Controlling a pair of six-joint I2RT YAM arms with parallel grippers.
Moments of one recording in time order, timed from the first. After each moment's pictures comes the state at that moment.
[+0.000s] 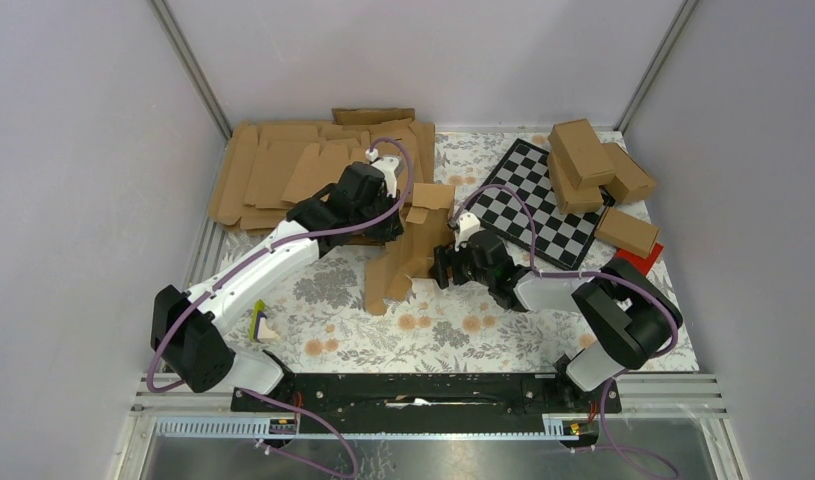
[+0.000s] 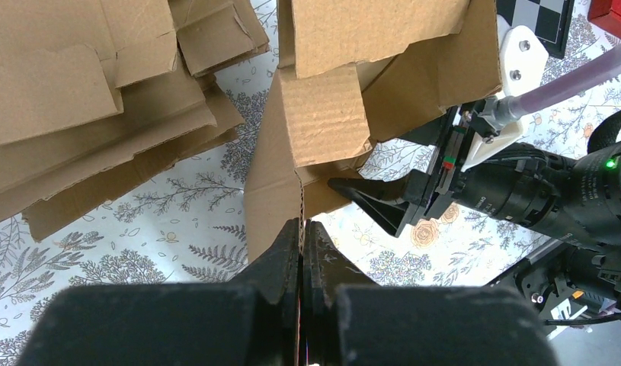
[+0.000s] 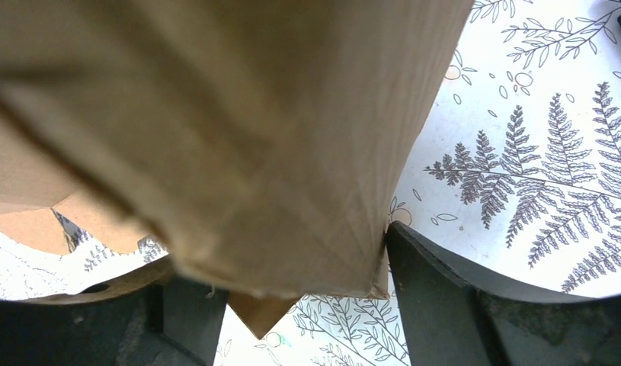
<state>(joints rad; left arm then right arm) -0.67 1.41 1.25 -0.56 0.05 -0.38 0.68 1.57 0.56 0.45 -0.06 0.23</state>
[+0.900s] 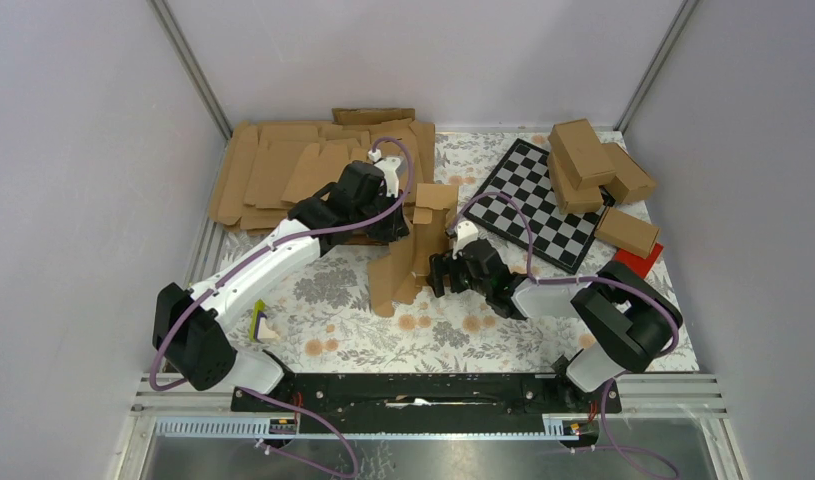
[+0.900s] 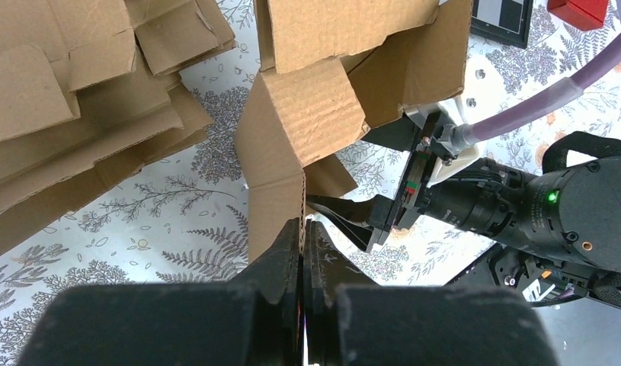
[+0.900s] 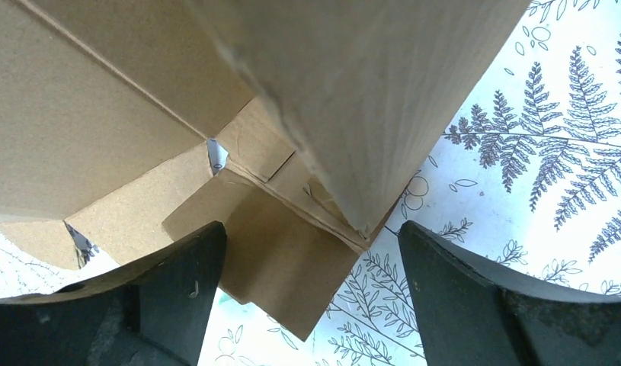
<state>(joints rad) -0.66 1.42 1.25 -0.54 0.14 -0.39 0.74 1.57 0.53 0.44 0.04 0.29</state>
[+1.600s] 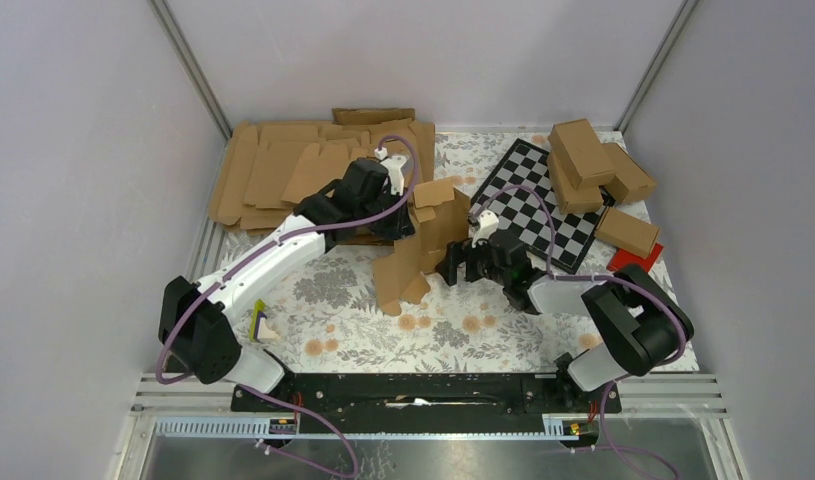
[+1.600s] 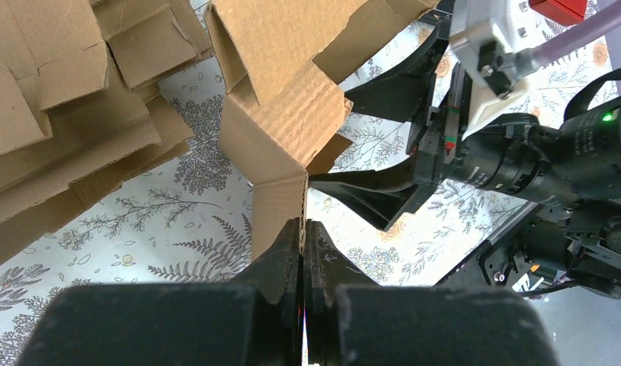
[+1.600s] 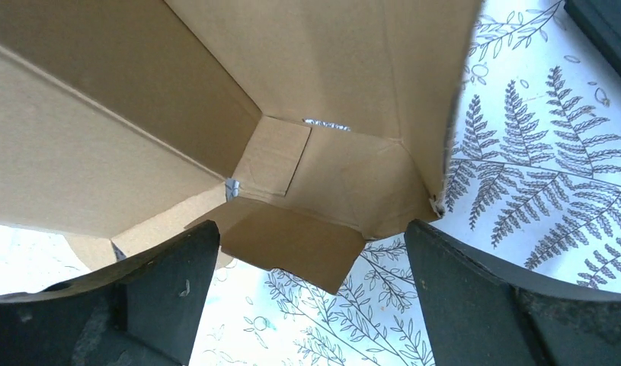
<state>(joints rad) -0.66 1.46 1.27 -0.52 0.19 -0.39 0.57 1.53 0.48 0.54 -0.16 0.29</state>
